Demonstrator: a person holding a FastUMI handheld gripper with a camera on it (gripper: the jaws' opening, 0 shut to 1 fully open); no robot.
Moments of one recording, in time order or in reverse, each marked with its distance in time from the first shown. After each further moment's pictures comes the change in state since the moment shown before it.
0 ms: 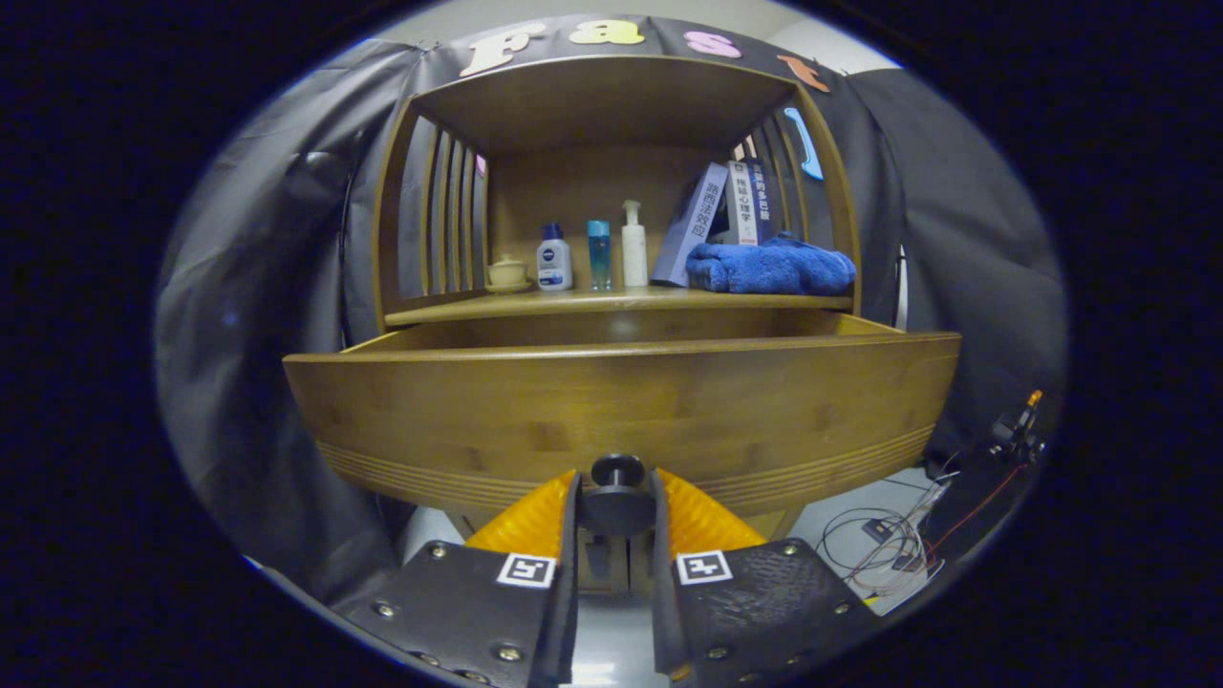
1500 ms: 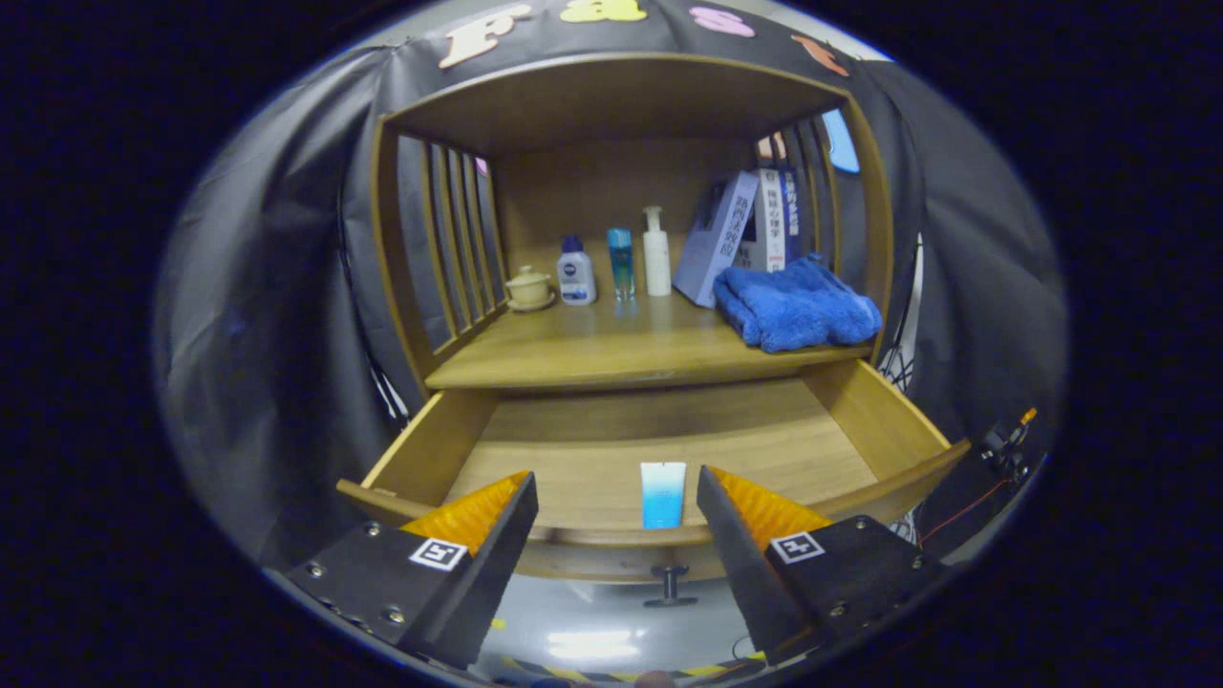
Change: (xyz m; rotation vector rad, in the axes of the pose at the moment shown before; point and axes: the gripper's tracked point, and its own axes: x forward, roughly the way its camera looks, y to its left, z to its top) arm 0.010 0.035 0.098 0.047 0.264 0.014
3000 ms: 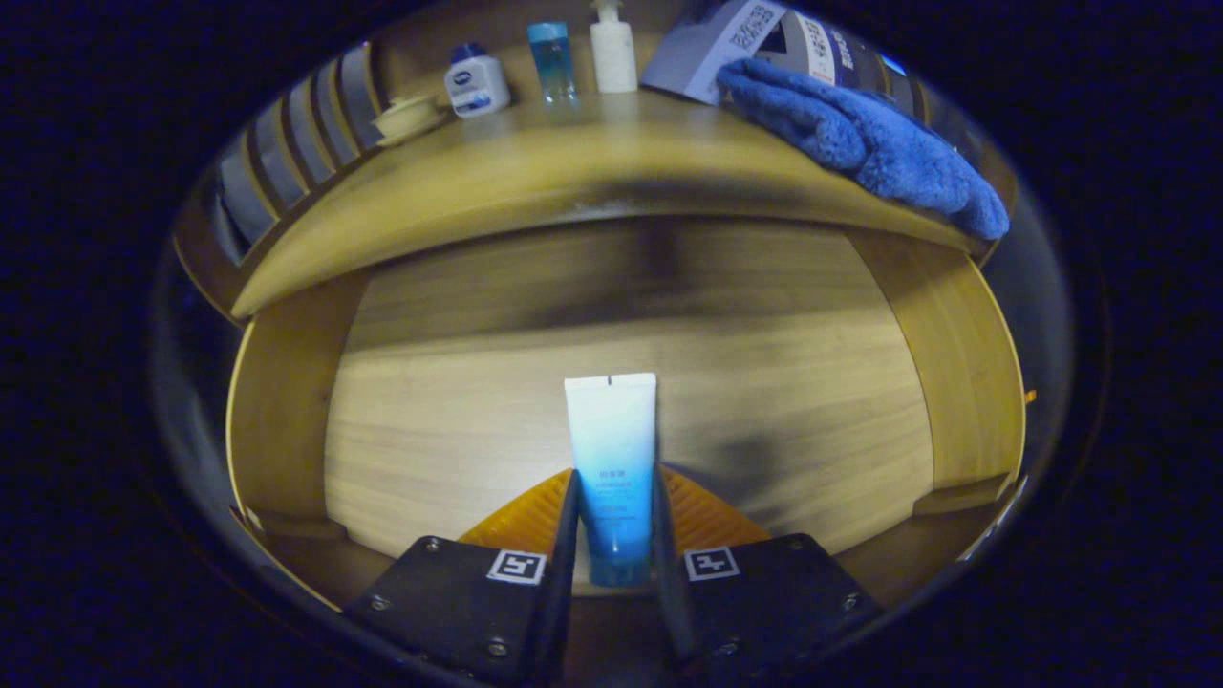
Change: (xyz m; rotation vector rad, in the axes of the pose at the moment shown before) arm 0.107 -0.033 -0.068 -0.008 0.536 -0.072
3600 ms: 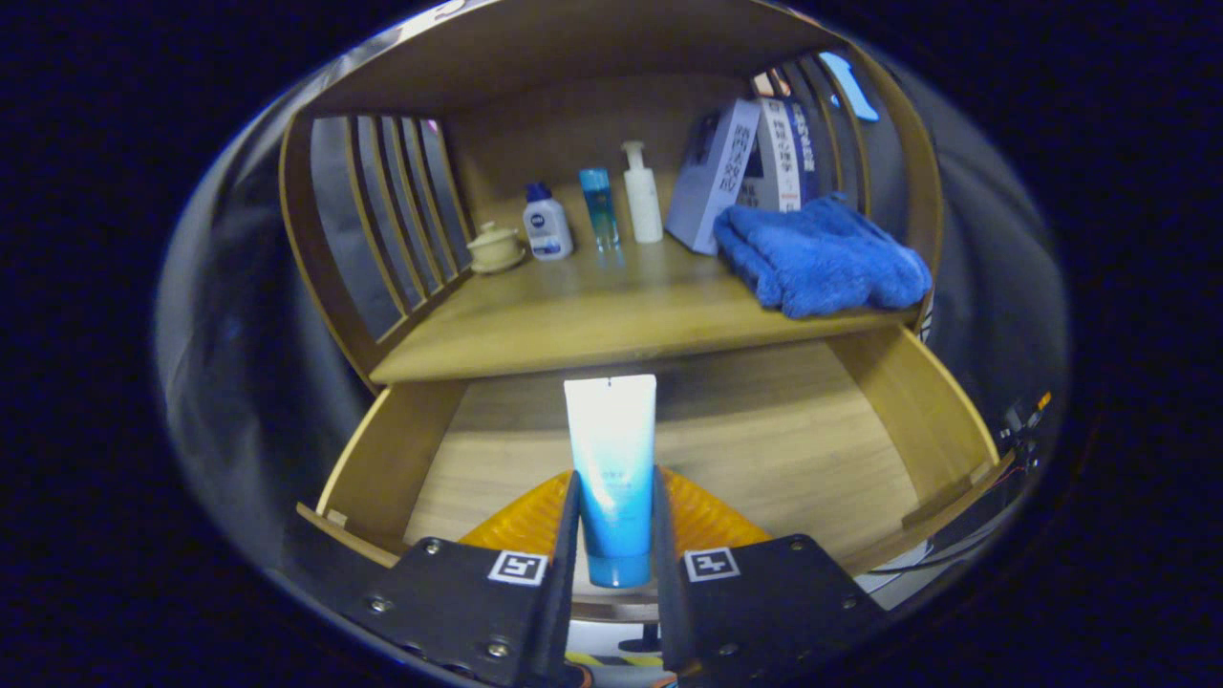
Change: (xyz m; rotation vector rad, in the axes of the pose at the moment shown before) arm -0.092 0.007 0.039 0.024 -0.472 0.094
